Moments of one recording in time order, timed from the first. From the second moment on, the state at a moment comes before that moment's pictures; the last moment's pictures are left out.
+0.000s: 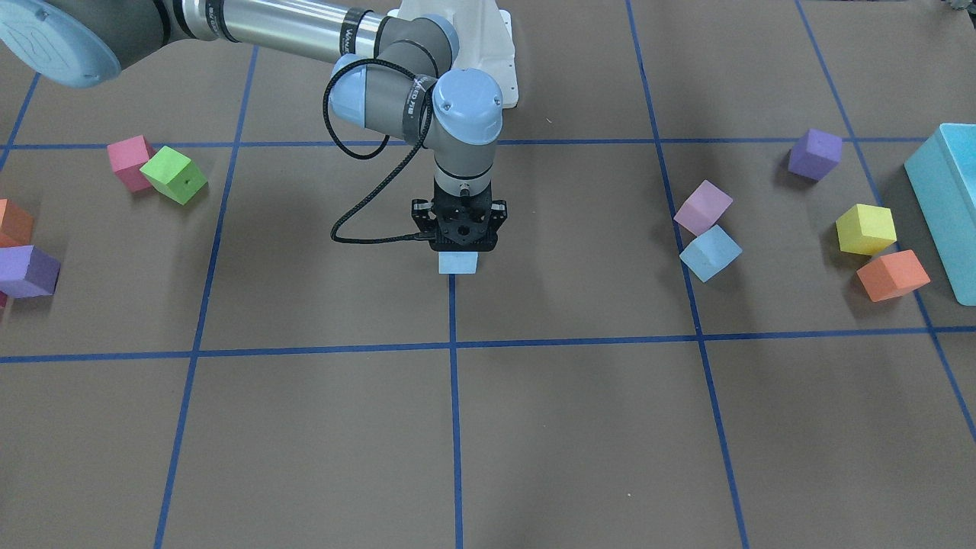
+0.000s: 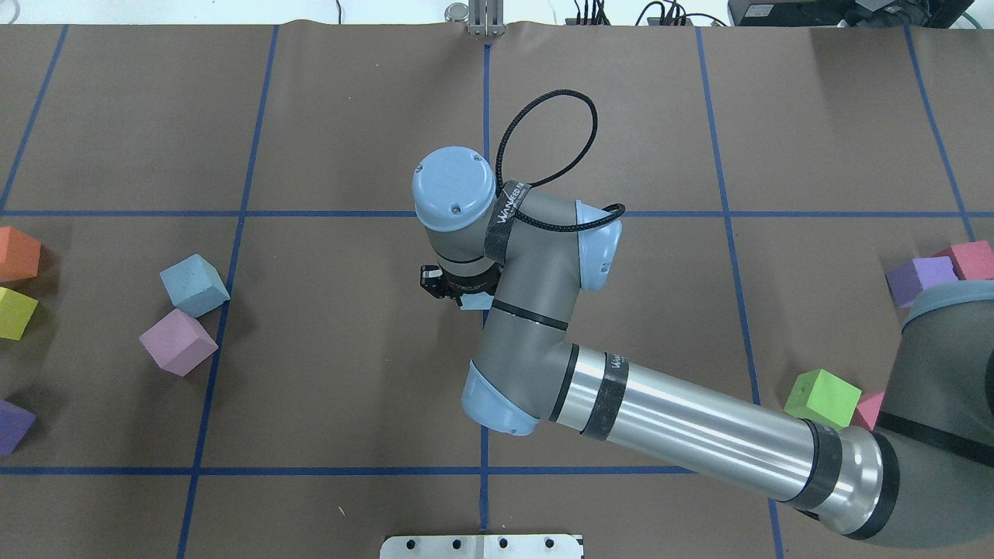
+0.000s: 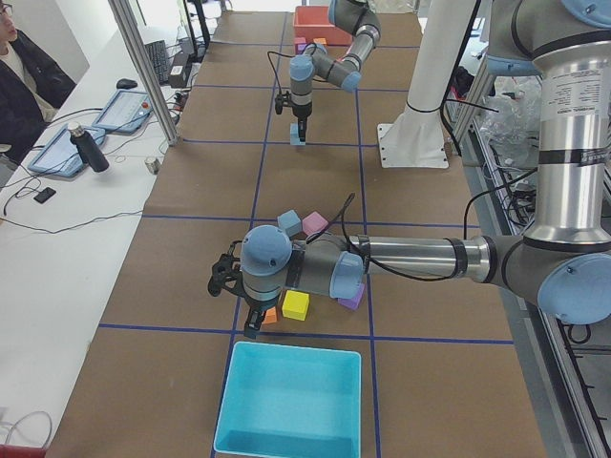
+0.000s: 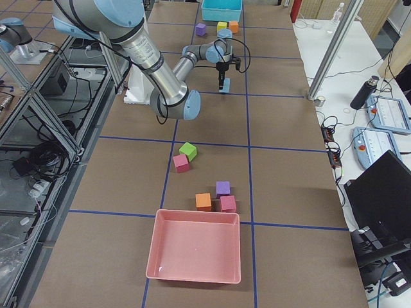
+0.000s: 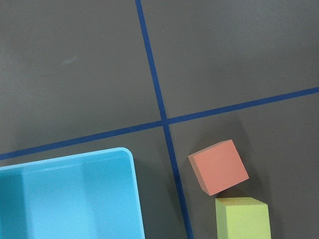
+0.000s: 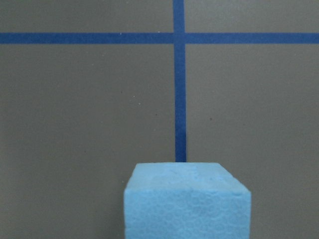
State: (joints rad) left arm -1.63 -1.51 -1.65 -1.73 -2.43 0.13; right arm 0.48 -0.64 1.37 -1.64 1.88 1.21
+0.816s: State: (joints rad) left arm -1.63 -1.51 -1.65 -1.73 -2.43 0.13; right arm 0.47 -0.68 1.37 -1.57 1.88 1.21
